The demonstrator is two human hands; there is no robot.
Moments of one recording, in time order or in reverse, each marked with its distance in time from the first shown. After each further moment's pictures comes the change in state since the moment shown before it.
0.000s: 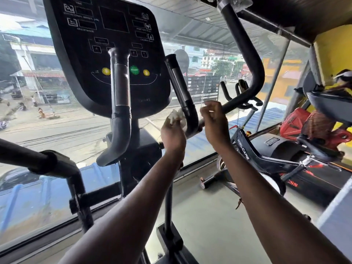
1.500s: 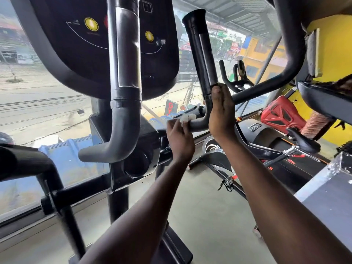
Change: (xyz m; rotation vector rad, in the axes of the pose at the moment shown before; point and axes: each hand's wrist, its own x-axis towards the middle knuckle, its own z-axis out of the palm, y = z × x) left_hand 0.068 -0.103 -0.012 0.209 -0.007 0.159; right_hand 0.024 0.027 0.056 -0.055 0.031 -0.171
